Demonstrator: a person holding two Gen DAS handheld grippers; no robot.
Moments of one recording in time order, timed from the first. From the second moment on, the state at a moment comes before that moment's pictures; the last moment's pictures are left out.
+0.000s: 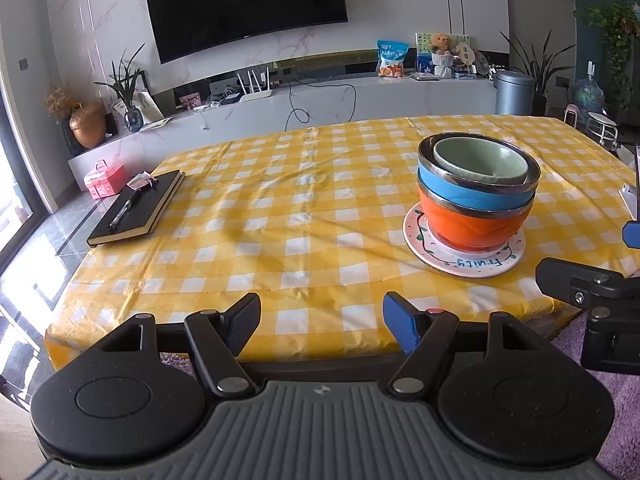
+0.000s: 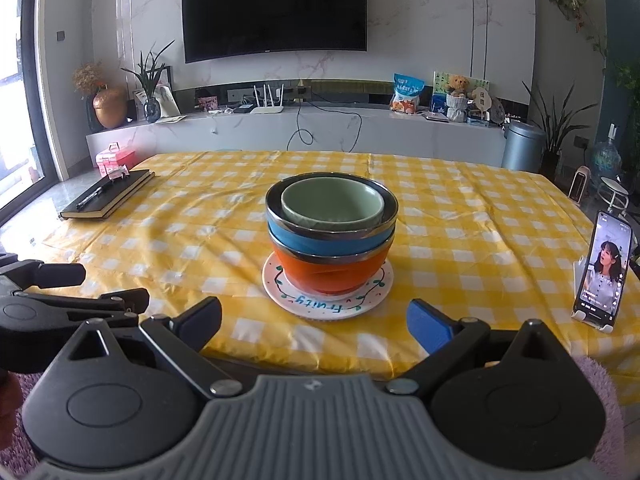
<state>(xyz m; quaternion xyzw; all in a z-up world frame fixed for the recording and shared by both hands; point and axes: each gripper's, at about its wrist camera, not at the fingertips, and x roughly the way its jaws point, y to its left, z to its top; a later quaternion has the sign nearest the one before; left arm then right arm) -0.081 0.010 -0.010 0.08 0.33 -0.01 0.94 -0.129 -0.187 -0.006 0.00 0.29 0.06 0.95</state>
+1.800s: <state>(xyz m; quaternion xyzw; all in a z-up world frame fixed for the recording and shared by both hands) -0.085 0.008 -0.010 0.09 0.32 -0.01 0.94 -0.130 -0.185 -0.009 0.00 0.30 0.06 0.95</state>
